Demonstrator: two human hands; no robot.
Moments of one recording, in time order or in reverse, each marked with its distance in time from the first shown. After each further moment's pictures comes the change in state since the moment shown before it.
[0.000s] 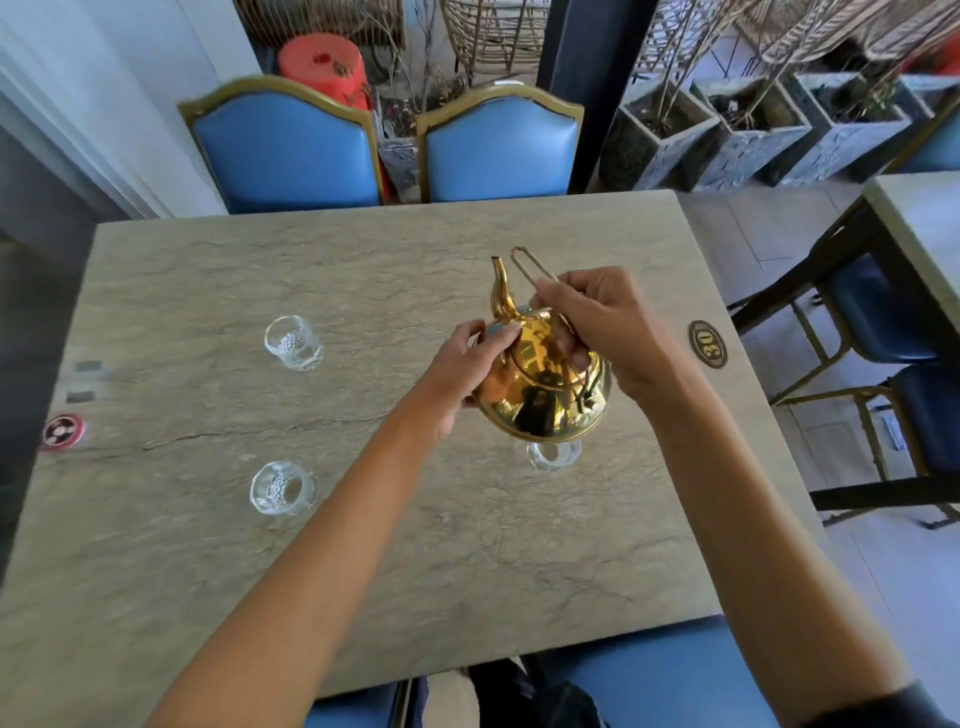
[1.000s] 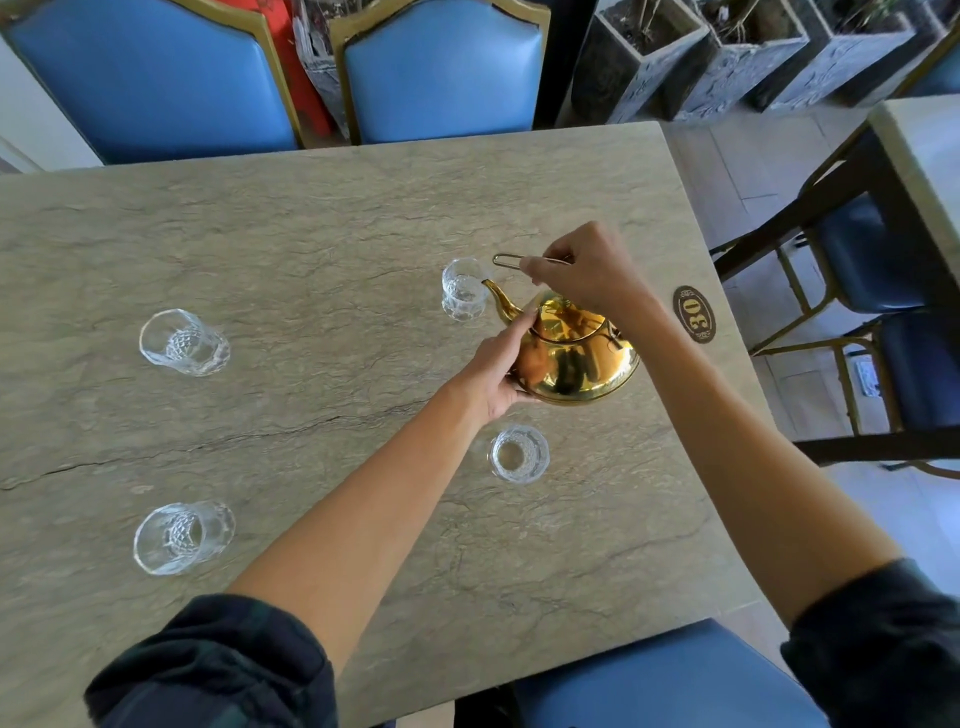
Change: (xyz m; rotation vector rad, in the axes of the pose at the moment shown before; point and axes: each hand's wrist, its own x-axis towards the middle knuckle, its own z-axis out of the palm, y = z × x) left_hand 0.150 -0.042 0.109 -0.376 -0.123 -0.369; right_hand 0.149 0.112 -0.063 -0.695 0.099 0.103
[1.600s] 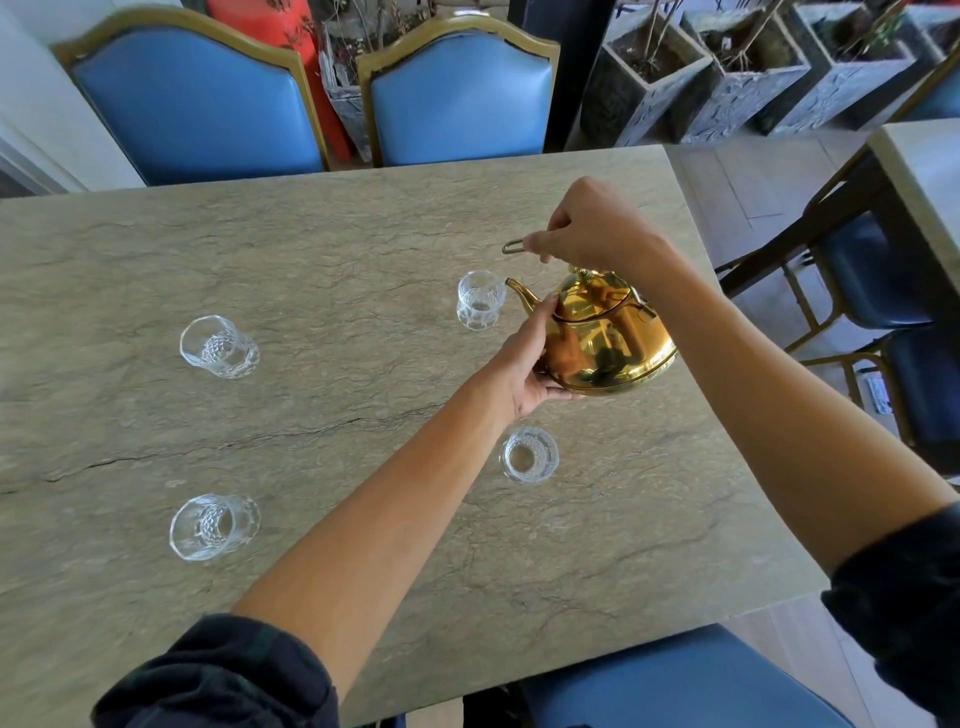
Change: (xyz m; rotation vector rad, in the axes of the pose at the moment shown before) left_hand -0.043 0.016 0.018 -0.045 -0.131 -0.026; right_hand 0.005 -0.055 -0.042 -0.172 -0.067 -0.080
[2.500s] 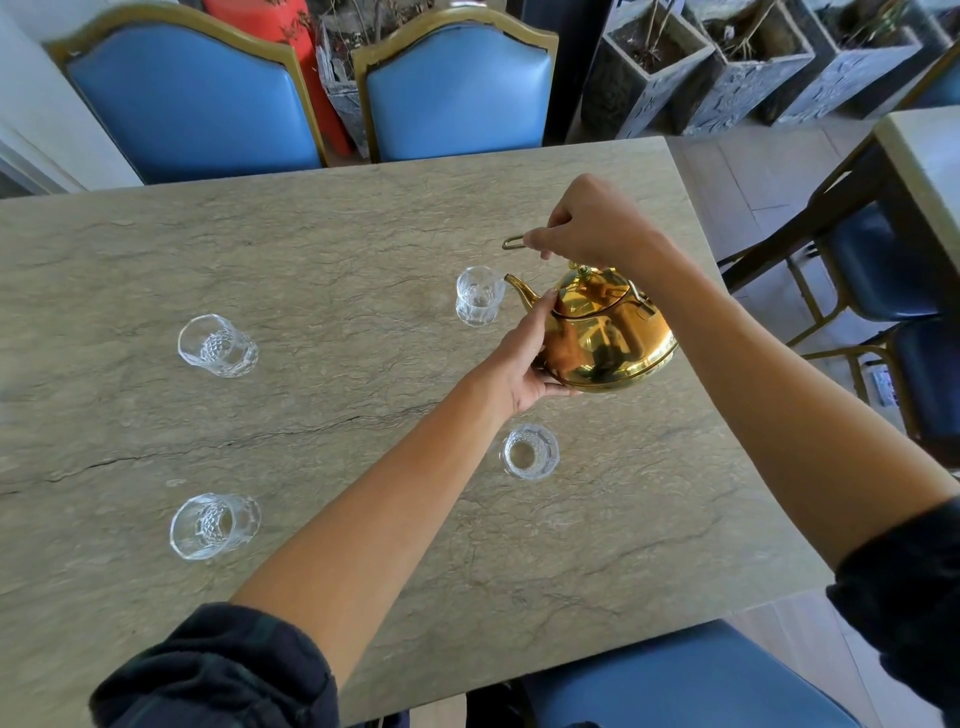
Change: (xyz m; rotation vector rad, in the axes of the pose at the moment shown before) left_hand 0.010 -0.001 -0.002 0.011 0.010 -0.021; right_hand 0.002 0.006 0.004 0.020 -0.004 0.017
